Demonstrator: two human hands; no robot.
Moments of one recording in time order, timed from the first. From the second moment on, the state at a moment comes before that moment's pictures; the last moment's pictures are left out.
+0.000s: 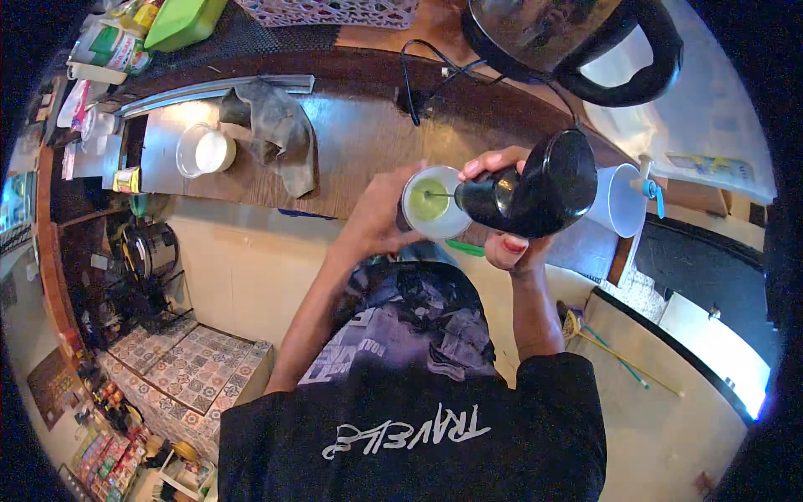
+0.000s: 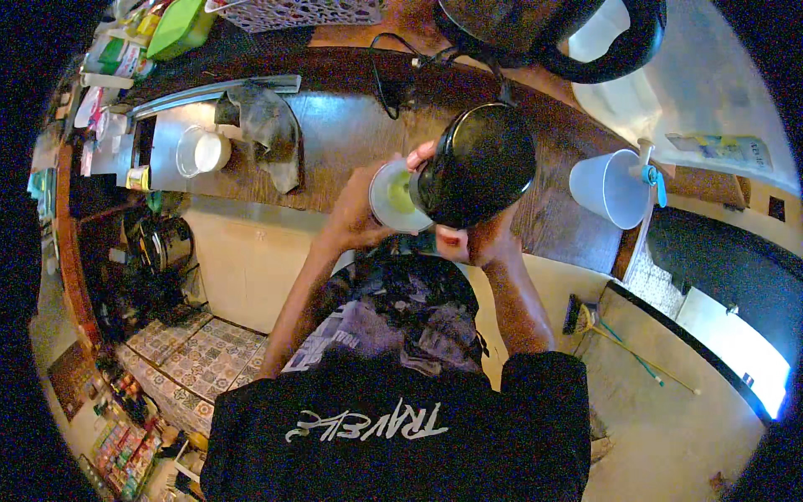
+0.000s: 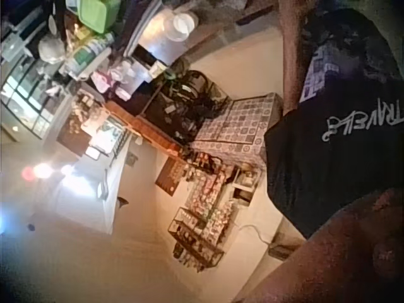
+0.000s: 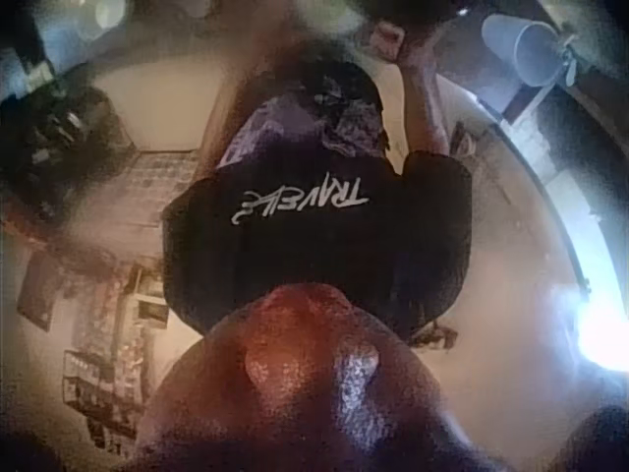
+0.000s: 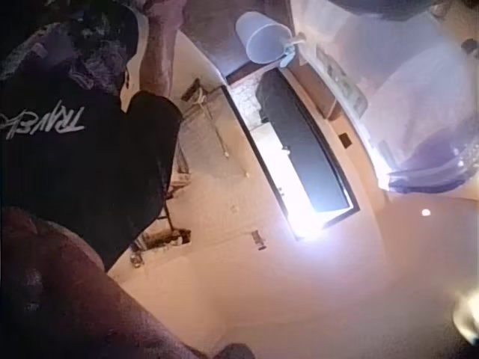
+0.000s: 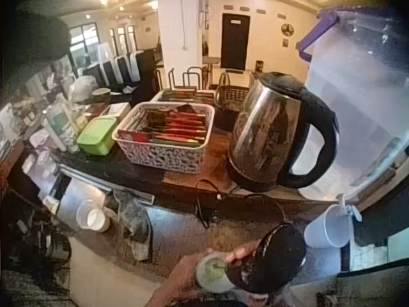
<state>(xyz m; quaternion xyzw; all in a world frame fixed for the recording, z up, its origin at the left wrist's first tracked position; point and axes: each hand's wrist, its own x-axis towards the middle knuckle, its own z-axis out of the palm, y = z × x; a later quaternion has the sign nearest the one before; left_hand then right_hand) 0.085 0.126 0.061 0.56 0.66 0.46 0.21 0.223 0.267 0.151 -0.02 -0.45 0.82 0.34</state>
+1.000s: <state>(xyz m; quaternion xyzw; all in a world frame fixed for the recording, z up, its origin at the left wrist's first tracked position) 0.080 0.127 0.053 0.59 0.66 0.43 0.18 0.227 0.246 0.158 -0.01 -0.59 0.72 0.37</state>
